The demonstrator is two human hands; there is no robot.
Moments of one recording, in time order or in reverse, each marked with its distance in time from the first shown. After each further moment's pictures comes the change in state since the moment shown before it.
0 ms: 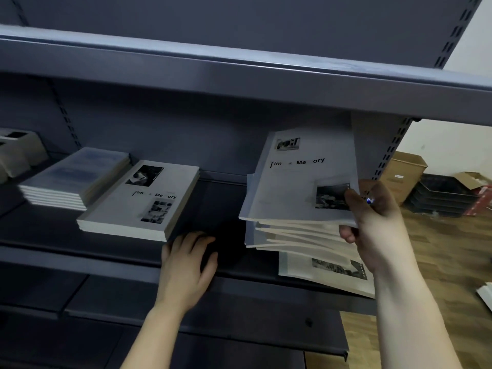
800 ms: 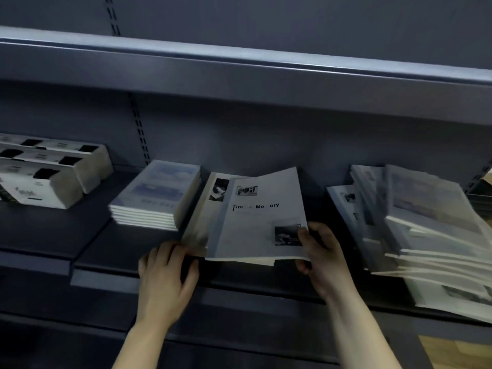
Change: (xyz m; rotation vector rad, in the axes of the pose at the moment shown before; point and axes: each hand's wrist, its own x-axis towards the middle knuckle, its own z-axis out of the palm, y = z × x) left_hand 0.006 -0.238 -0.079 0.071 0.119 -0.085; right_hand -0.068 0.086 0.261 0.025 -0.124 0.284
